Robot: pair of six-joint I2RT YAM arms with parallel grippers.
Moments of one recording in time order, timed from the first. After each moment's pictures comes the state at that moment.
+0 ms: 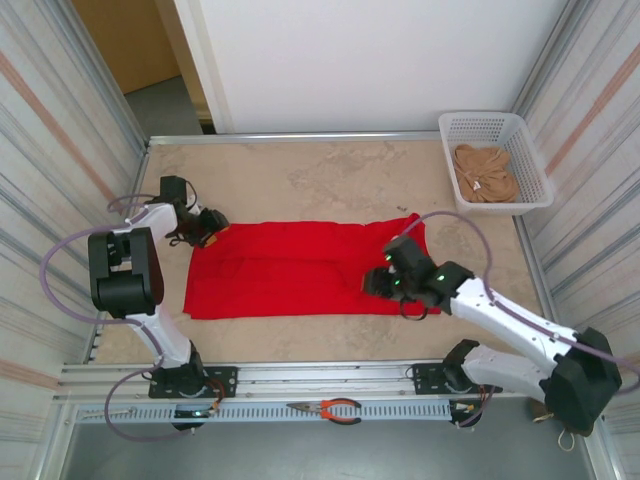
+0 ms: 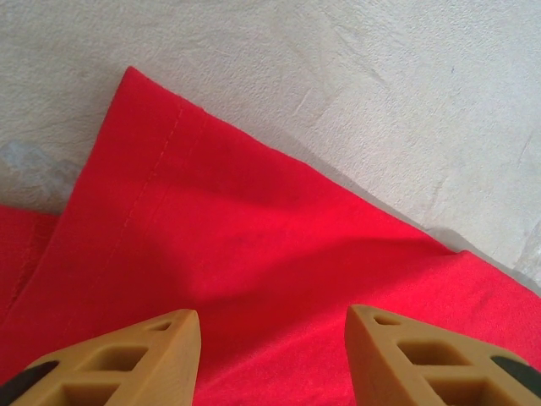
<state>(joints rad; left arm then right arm) 0.11 1.77 1.10 -0.53 0.39 -0.49 0.64 1.03 0.69 -0.64 -0.03 0.82</state>
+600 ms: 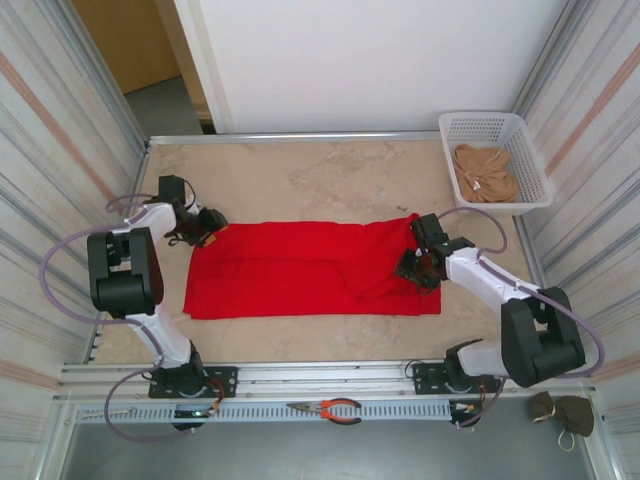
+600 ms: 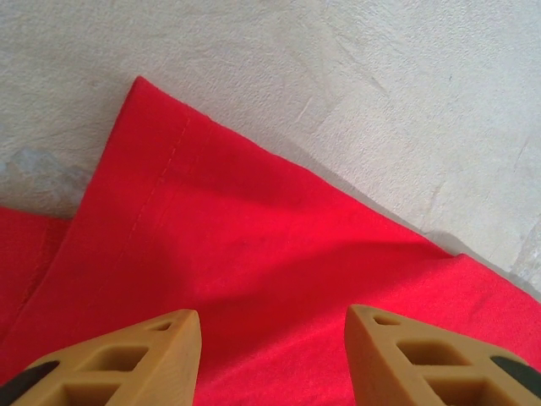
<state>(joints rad) 0.12 1.77 1.11 -0.53 0.40 -0.49 0.32 1.34 0.71 -0.59 -0.06 0.70</state>
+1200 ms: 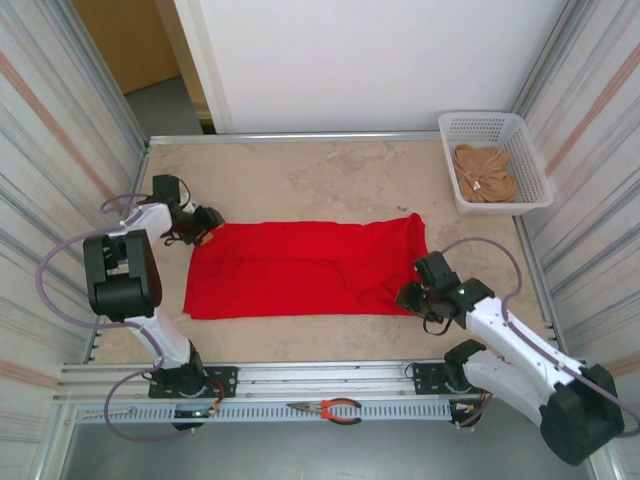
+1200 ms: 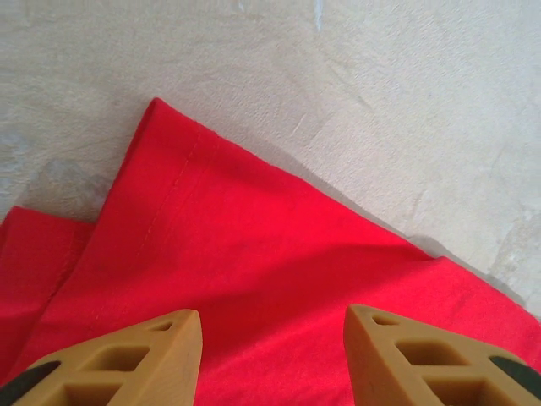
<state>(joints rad) 0.15 1.74 1.11 -0.53 0.42 -0.49 0.50 0.83 0.47 -0.79 -0.01 0.90</state>
